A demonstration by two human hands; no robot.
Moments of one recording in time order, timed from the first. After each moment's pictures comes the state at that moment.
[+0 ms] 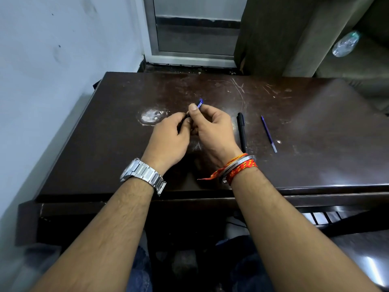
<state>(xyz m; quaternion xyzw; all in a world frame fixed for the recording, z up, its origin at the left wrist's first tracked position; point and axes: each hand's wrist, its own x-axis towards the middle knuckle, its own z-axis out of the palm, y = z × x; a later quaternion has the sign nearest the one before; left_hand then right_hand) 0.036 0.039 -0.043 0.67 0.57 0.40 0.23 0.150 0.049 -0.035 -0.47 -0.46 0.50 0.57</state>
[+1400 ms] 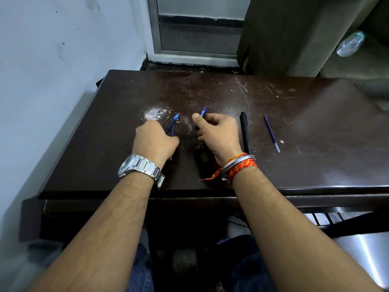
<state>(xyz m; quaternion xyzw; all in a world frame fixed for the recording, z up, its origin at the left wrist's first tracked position) 0.016 0.043 -0.041 0.55 0.78 0.24 0.17 0.158 0.057 -0.051 -0.62 -0.47 0.40 0.49</state>
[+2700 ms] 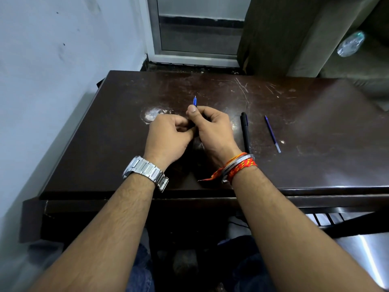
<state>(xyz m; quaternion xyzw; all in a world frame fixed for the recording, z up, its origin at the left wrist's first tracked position) 0.031 0.035 -0.037 0.62 0.59 0.44 0.29 0.148 0.062 -0.053 -0.49 -0.52 0.45 0.54</state>
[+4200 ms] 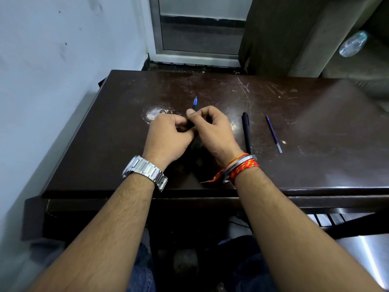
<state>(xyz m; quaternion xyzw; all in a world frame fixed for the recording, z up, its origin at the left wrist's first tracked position) 0.027 0.037 -0.038 0.65 0.60 0.42 0.23 0.151 0.064 -0.056 -0.54 -0.54 0.41 0.50</state>
